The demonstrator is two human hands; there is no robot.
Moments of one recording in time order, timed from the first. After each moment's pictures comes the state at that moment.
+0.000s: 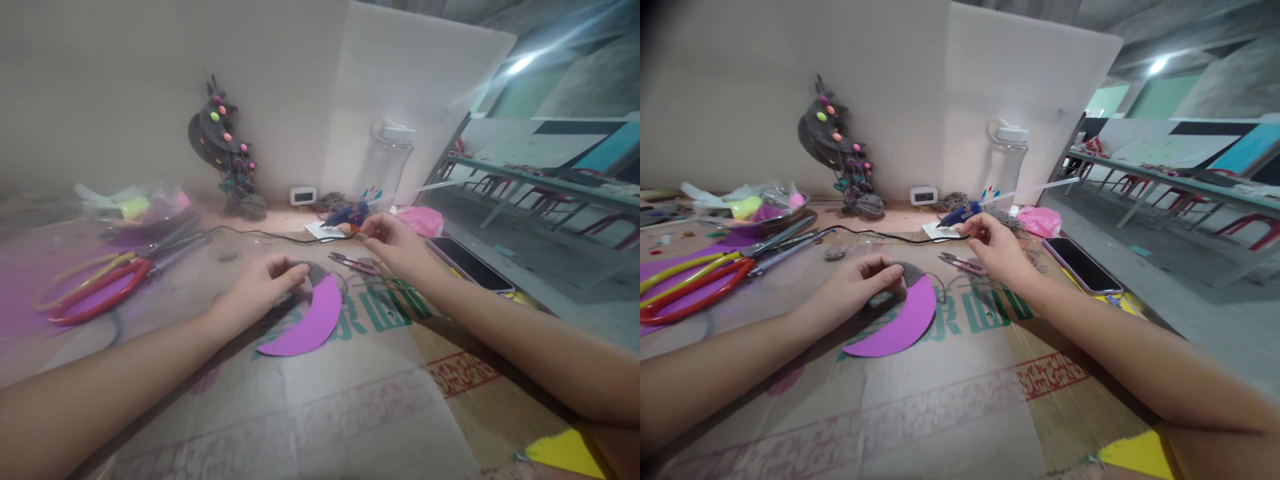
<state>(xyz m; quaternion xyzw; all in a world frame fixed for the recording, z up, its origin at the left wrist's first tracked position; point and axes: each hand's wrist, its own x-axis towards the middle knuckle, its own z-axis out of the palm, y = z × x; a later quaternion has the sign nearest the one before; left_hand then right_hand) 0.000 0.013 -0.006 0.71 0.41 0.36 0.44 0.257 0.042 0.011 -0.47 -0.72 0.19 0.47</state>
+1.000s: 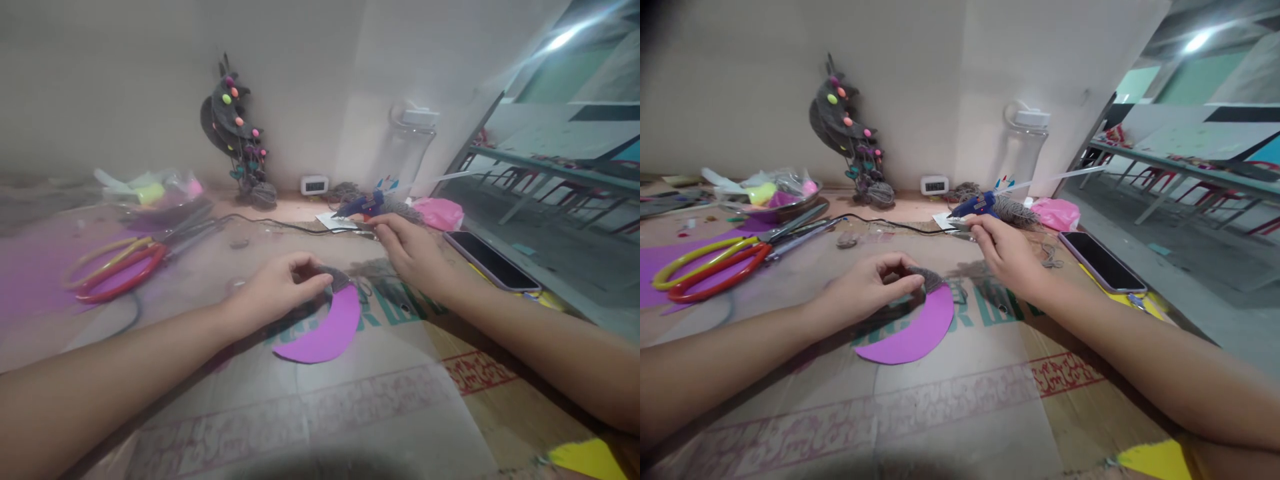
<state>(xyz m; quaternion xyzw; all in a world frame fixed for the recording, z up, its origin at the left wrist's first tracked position) 0.002 0.003 -0.010 0.74 0.41 0.29 0.46 0.251 0.022 0.012 -0.46 -0.81 -0.04 0.36</state>
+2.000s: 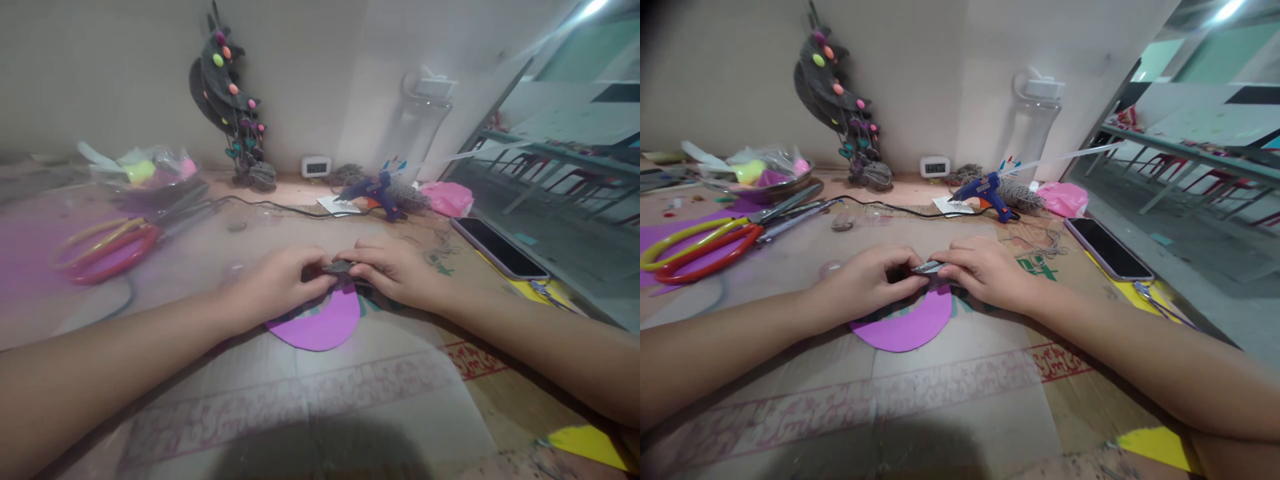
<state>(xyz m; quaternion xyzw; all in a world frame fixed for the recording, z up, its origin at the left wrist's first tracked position) 0.003 0.003 -0.009 0.88 0.33 0.25 0.24 0.232 0.004 0.000 -0.28 -0.93 -0.01 0.22</state>
